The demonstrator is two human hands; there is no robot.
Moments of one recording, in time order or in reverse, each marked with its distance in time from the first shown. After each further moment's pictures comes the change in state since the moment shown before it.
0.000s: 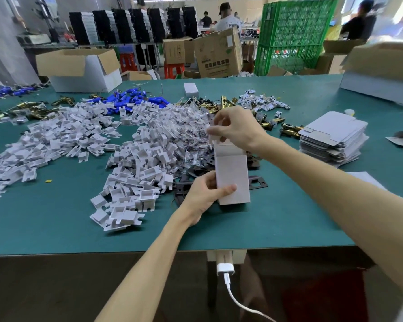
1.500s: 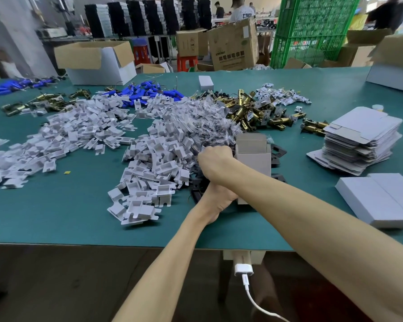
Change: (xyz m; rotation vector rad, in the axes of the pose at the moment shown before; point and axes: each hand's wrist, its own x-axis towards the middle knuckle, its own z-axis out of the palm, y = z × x) left_hand 0.002 -0.009 -0.004 0.207 -0.010 0.003; right_hand 0.002 -0.028 0.116 -0.887 -0.449 -0.022
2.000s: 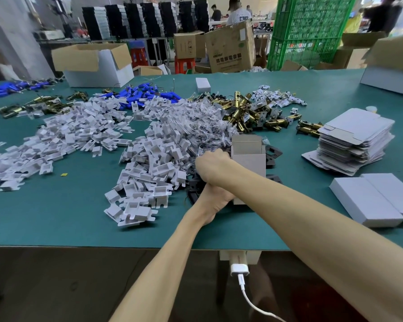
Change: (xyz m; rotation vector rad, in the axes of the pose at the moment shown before) left_hand -0.006 0.006 0.002 -0.017 -0.001 -0.015; right_hand -0.006 0.003 -0.003 0.070 -0.083 -0.003
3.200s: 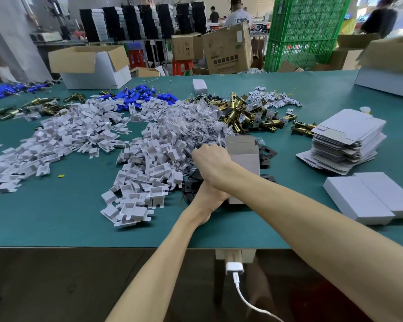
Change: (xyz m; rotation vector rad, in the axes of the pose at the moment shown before) left_hand 0.000 0.006 0.001 0.040 0.011 0.020; right_hand -0.017 0.006 -0.004 0.037 0.287 -0.022
